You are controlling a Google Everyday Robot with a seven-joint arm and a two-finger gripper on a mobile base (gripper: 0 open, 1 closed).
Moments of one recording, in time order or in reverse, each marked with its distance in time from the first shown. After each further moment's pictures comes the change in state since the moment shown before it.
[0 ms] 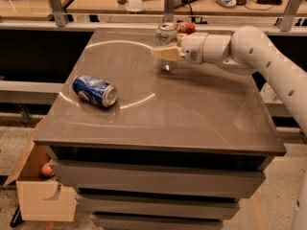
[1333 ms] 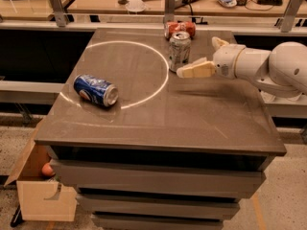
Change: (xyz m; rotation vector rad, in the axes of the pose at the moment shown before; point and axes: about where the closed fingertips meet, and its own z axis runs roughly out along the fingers) arm 0.023 -0.003 -0.108 0.249 0.081 -0.042
